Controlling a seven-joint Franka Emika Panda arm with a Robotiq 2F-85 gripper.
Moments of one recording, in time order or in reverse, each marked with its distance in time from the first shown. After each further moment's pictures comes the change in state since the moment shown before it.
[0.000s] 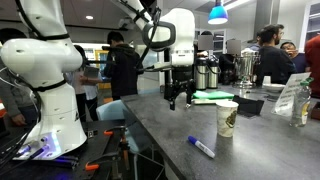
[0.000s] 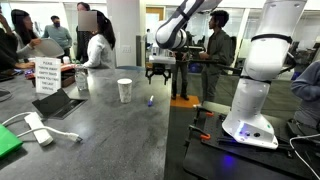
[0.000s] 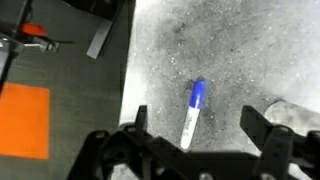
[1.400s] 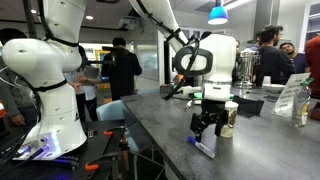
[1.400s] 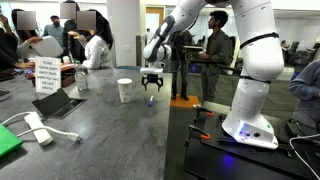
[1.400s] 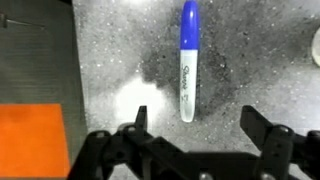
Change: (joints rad) arm 0.044 0.460 -0.178 0.368 0.085 0.007 0.004
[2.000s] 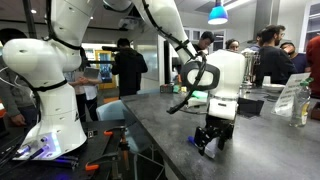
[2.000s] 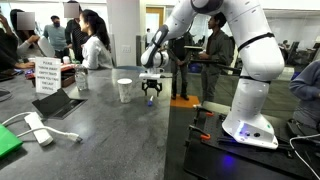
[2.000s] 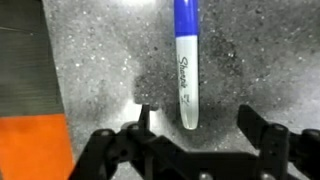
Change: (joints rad) arm 0.008 0.133 -0.026 0.089 0.067 0.000 -0.001
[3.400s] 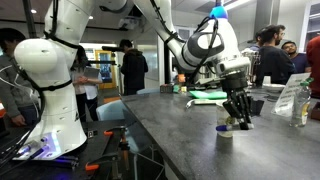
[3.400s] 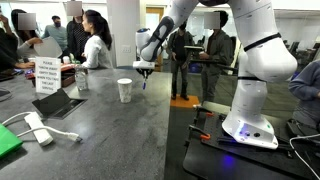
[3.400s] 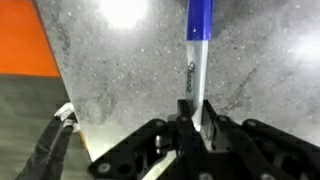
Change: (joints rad) arm 0.374 -0.097 -0.356 0.030 -0.474 0.137 0.299
